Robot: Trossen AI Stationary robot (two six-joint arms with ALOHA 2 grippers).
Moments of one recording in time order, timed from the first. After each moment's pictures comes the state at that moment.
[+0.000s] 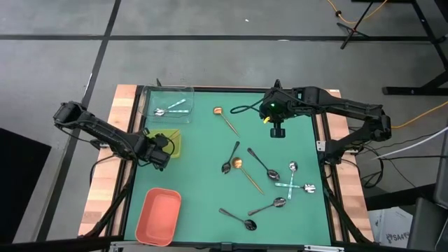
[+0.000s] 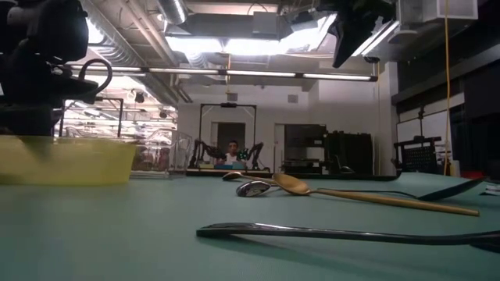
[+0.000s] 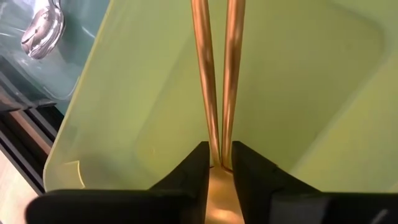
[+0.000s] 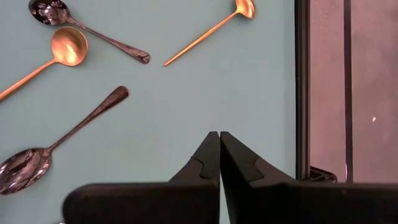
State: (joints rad) left arm -0.30 1.13 0.53 -1.07 -0.42 -0.91; right arm -0.20 1.43 1.49 -1.17 0.16 -0.31
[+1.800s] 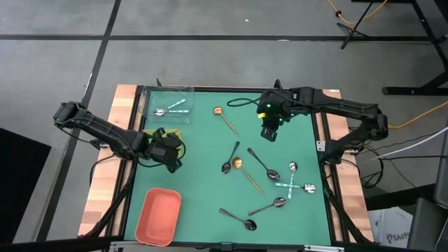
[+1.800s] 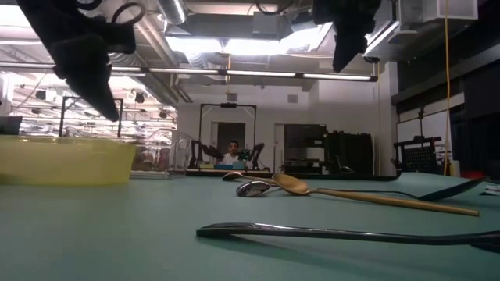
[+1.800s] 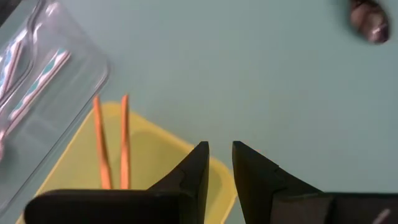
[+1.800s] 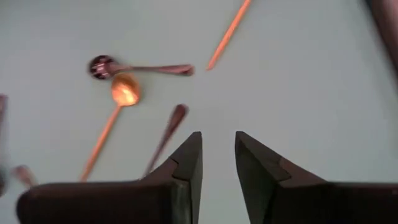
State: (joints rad) left arm -0.30 1.13 0.70 -0.77 -0.51 -0.76; right arm -0.20 1.47 1.49 -1.18 -0.02 0.15
